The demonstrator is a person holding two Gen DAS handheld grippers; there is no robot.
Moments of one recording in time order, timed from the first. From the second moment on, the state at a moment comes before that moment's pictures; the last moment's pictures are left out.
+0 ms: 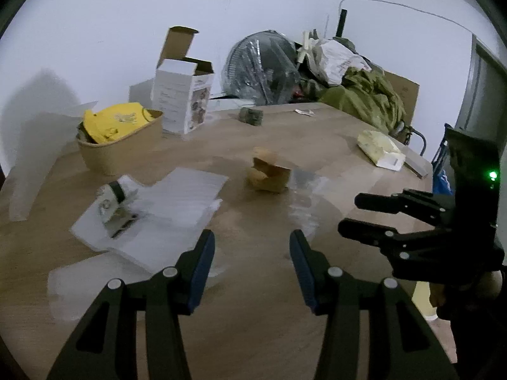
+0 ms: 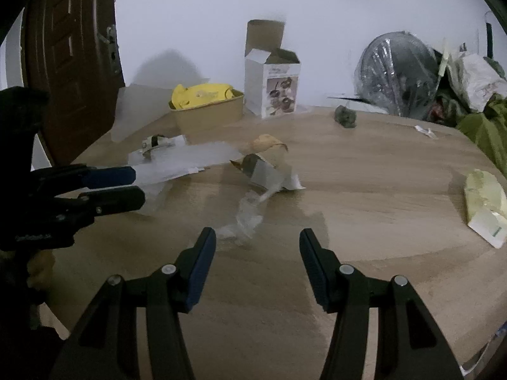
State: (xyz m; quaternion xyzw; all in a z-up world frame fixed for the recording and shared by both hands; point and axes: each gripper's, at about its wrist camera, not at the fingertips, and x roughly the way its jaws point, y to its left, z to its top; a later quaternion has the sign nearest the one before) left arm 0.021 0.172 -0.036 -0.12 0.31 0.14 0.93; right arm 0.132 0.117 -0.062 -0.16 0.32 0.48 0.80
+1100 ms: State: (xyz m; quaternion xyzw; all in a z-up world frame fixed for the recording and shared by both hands) left arm 0.040 0.188 -0.030 -0.13 0.32 0.16 0.92; right arm 0.141 0.156 -0.071 -0.16 0.33 0.52 0.77
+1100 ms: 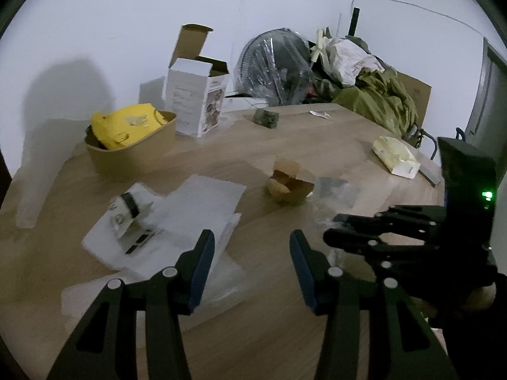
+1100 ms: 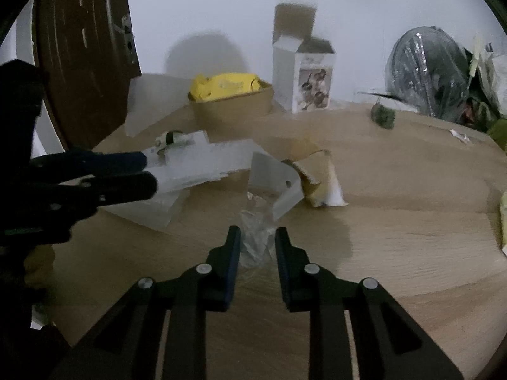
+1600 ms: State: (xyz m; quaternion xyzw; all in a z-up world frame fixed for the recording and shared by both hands) left arm 0.137 0.174 -0.031 -0.16 0.33 0.11 0.92; right arm 0.205 0.074 -0.054 -0.11 0.31 0.48 0.81
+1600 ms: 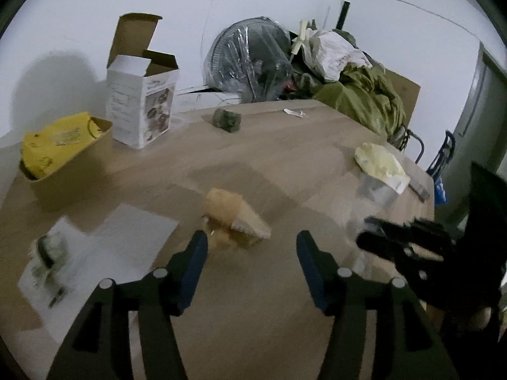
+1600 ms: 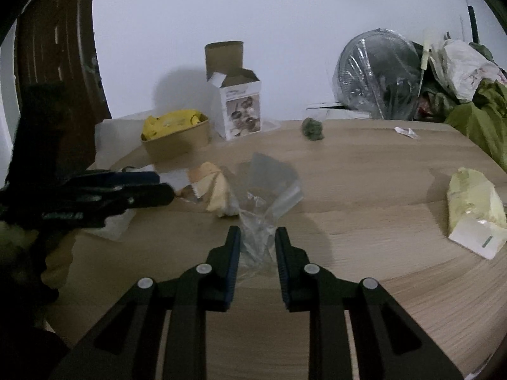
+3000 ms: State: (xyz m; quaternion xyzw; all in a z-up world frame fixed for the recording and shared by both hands) left arm 0.184 0.174 -0.067 -0.11 0.40 0.12 0.90; right arm 0.230 0.026 -0.054 -0.08 0.30 0.44 0.84
